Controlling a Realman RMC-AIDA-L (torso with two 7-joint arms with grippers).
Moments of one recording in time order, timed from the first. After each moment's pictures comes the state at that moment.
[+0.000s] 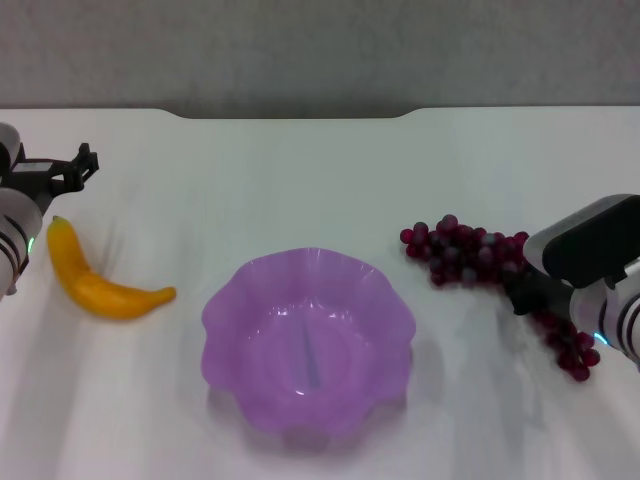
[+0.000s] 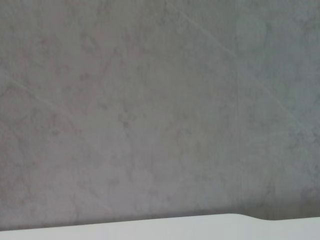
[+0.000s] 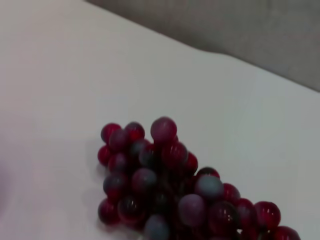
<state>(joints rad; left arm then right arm) -0.71 -2.03 -1.59 -0.26 2.55 0.42 0.14 0.51 2.01 -1.92 -0.67 0.32 0.12 -0.05</state>
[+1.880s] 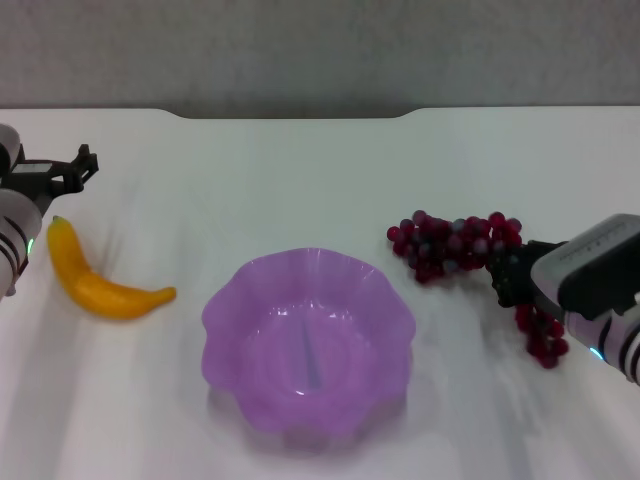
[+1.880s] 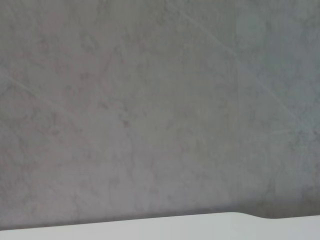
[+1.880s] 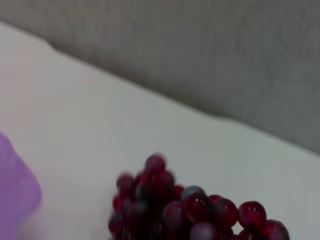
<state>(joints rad) -0.70 -2.03 -1.59 -0.26 2.55 0.42 0.14 0.42 2.02 -2.00 -0.64 0.31 -0.22 -0.04</state>
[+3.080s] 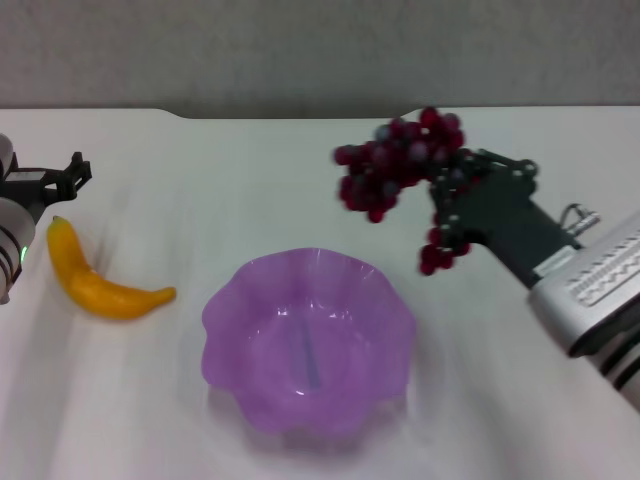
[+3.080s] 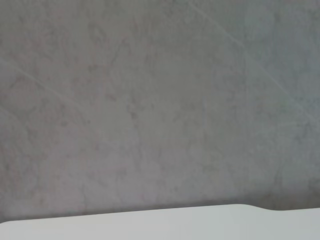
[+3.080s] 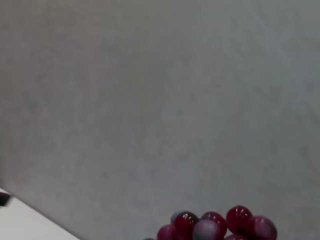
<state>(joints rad) -0.69 -2.03 -1.60 -0.26 2.55 0.42 0.14 0.25 2.01 -2.13 -0.94 0.31 -0.61 -0.21</state>
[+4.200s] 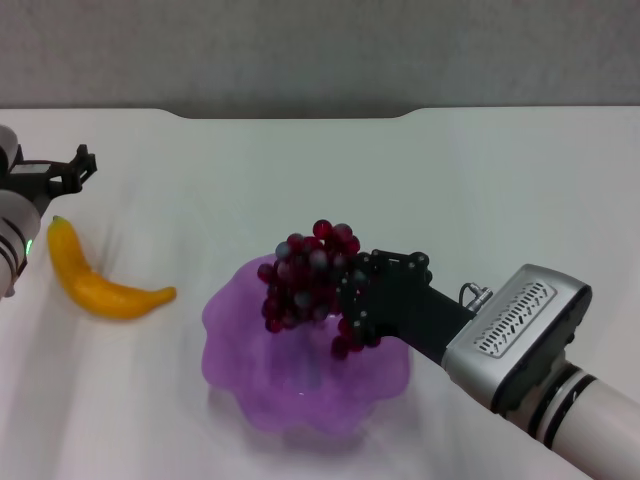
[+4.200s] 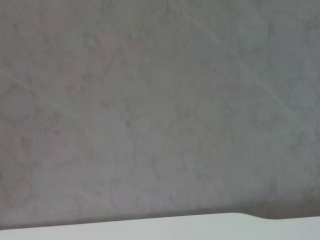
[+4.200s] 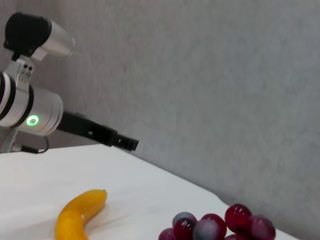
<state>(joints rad) -0.70 -2.03 -1.59 -0.26 2.55 0.42 0.14 0.38 2.01 -2.39 -0.81 0.39 -0.55 -0.03</state>
